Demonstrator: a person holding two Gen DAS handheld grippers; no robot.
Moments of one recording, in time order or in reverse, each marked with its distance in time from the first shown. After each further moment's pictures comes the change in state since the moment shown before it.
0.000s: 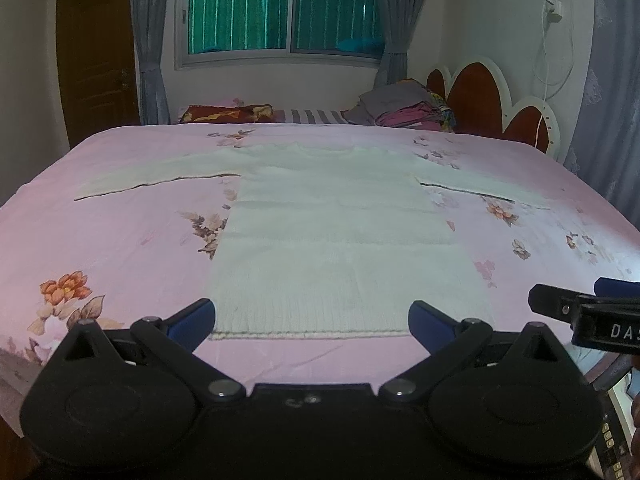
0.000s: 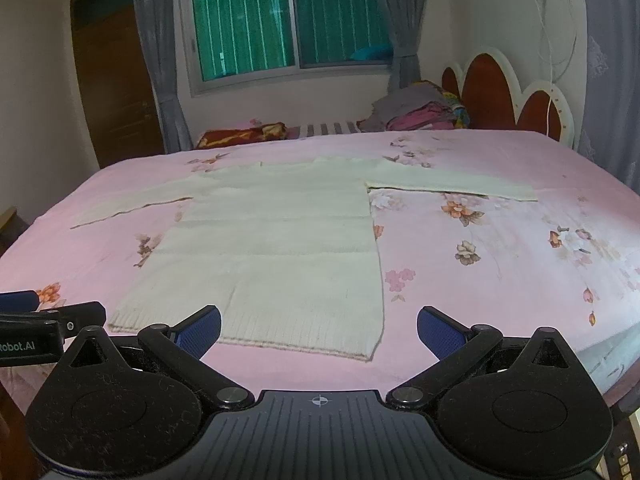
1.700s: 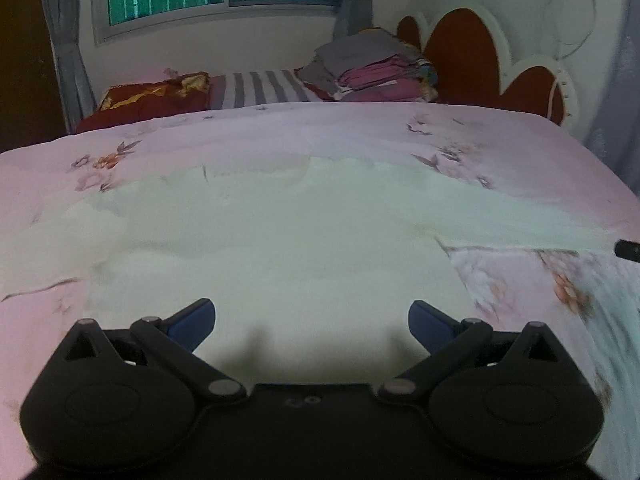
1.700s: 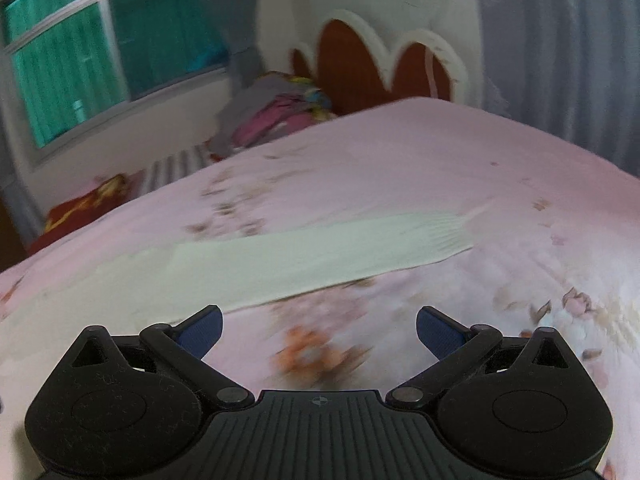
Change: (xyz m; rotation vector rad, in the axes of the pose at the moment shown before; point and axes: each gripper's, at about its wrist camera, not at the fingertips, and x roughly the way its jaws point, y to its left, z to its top) left arm 0.326 -0.059 0.172 0.091 0.179 -0.093; right arm 0.259 -0.251 0.164 0.338 -0.007 -0.327
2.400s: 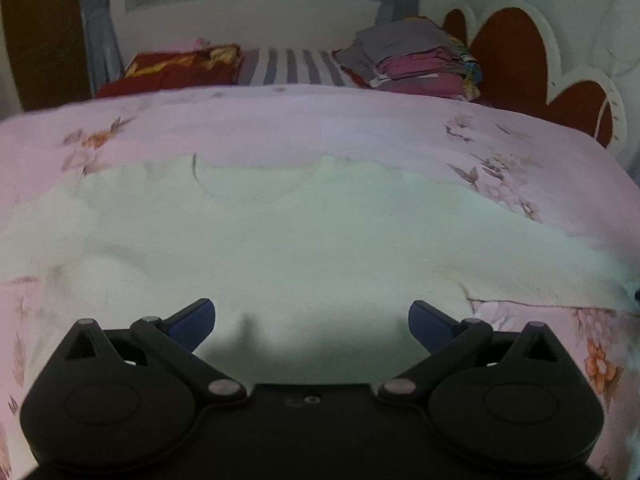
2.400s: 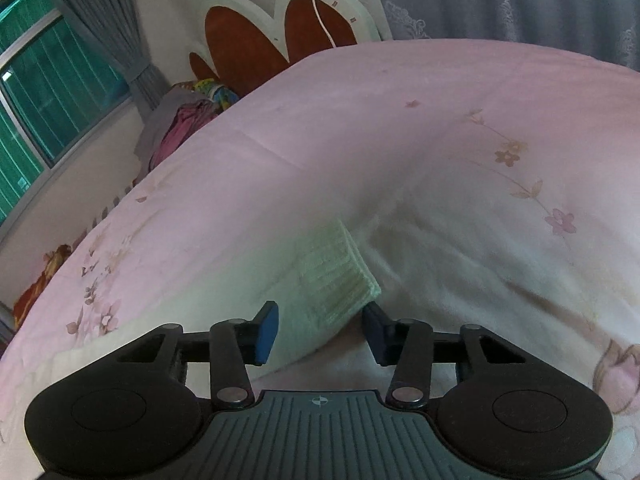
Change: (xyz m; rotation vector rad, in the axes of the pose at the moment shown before) left arm 0.061 -0.013 0.035 -0.133 0.075 0.074; right arm 0.125 -0.156 0.044 0.319 0.052 -0.039
